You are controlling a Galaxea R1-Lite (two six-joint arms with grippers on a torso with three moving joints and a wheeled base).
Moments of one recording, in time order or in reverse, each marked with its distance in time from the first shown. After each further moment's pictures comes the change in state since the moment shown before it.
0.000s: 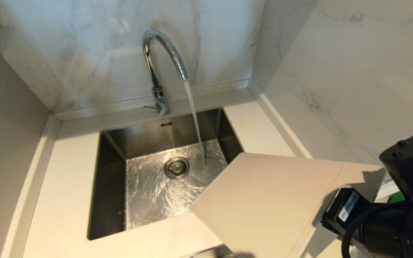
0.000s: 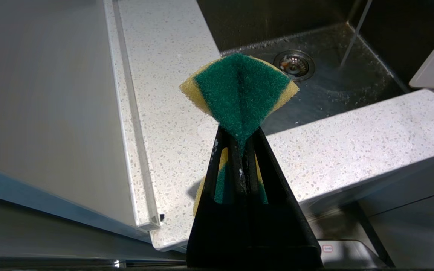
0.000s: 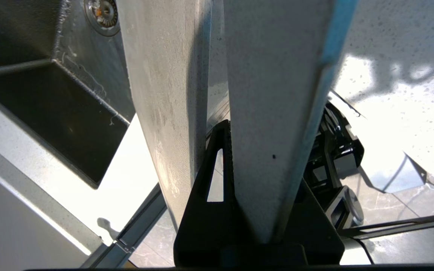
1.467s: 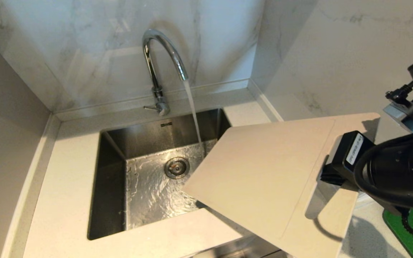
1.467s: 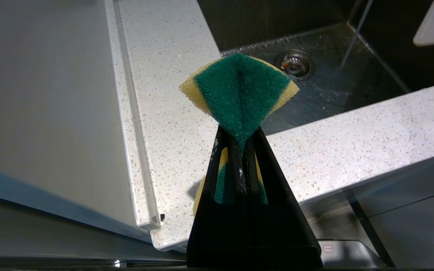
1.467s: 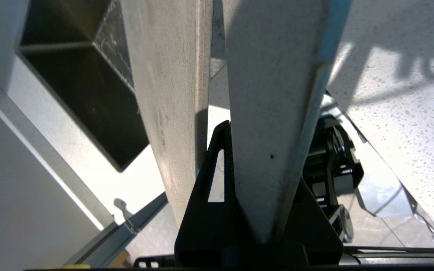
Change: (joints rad) left arm 0.000 0.000 0.000 0.000 0.000 0.000; right arm -0.152 0.093 -0.346 0.143 0.179 -0.254
